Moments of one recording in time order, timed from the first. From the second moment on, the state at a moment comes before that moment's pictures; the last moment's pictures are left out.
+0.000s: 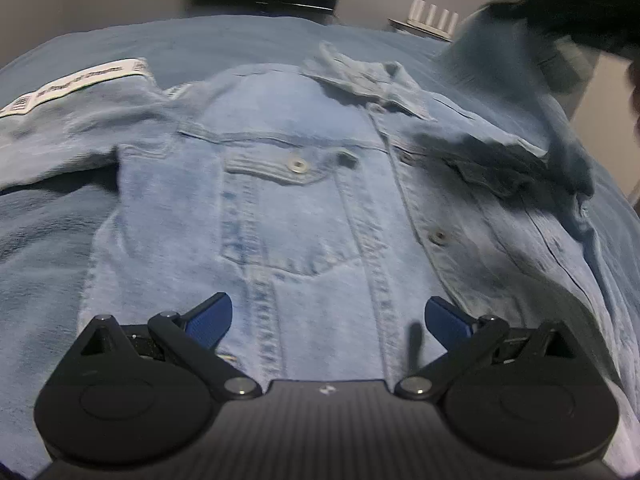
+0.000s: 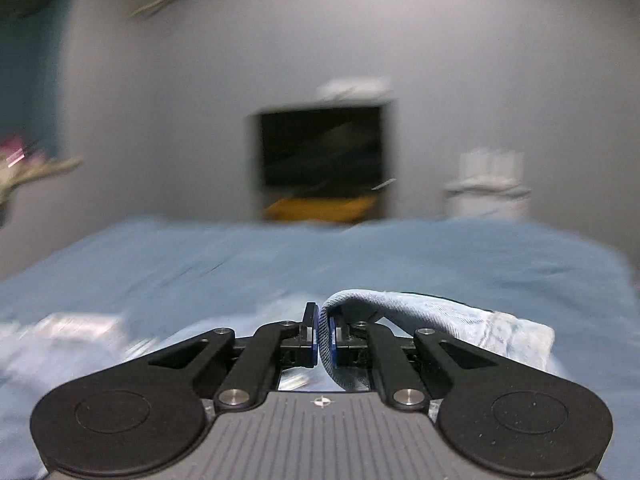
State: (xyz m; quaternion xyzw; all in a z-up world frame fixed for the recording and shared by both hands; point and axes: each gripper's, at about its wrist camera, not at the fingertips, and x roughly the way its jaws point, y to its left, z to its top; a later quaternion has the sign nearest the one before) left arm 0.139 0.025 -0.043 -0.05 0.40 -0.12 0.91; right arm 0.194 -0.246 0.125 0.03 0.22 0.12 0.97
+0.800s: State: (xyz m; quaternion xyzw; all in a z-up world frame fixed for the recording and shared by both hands) left arm 0.144 0.045 -0.047 -0.09 0.40 -0.11 0.90; right arm 0.207 -0.177 0.067 0.33 0.31 0.17 0.88
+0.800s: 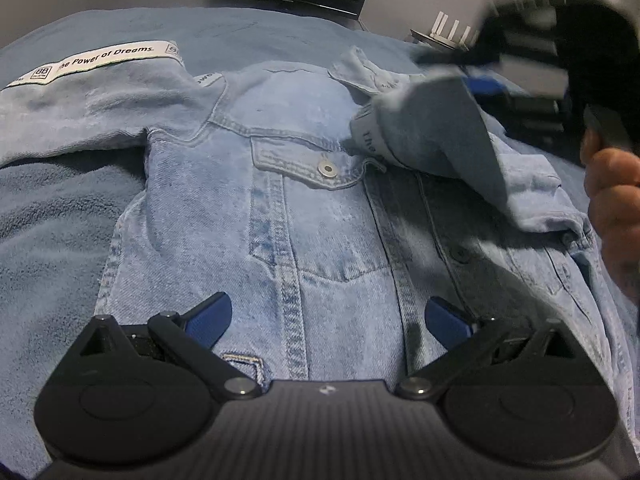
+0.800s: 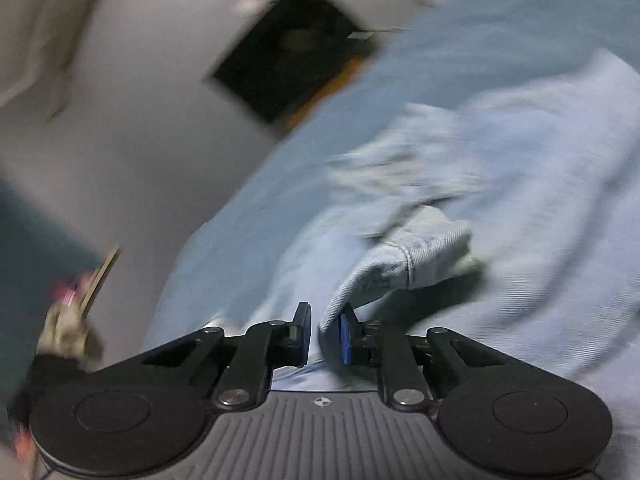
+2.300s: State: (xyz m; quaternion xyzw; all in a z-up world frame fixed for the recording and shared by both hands) left arm 0.163 0.080 -0.023 -0.09 0.25 -0.08 0.96; right arm 0.125 -0.300 0.019 0.08 0.20 -0.12 0.97
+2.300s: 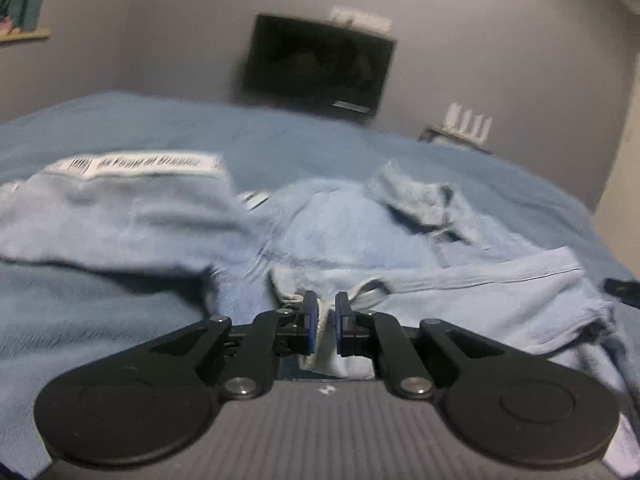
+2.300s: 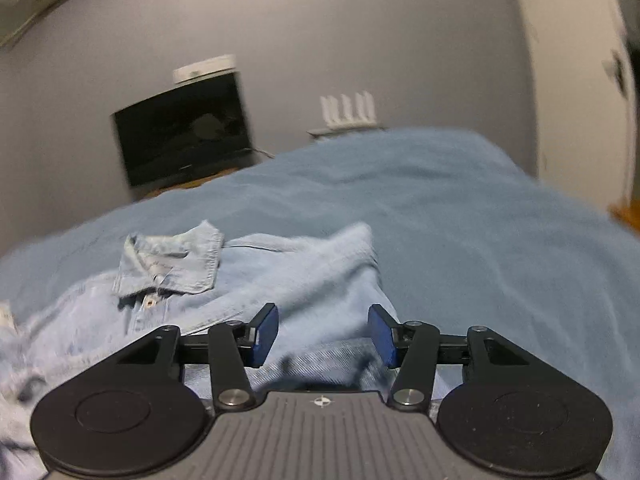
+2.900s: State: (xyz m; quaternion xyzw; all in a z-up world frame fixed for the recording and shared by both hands) left arm 0.174 0.109 -0.019 -0.10 0.29 0.00 0.95; right arm 0.131 -0.296 -0.001 0.16 0.23 -0.08 0.96
